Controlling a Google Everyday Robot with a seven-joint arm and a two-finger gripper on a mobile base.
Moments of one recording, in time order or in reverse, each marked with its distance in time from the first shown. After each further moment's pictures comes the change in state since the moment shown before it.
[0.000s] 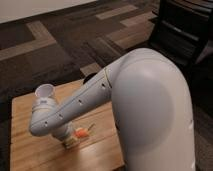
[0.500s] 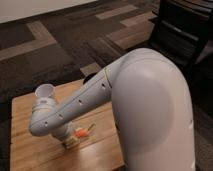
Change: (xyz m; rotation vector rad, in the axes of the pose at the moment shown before) arm 0.000 0.000 0.000 0.000 0.000 0.000
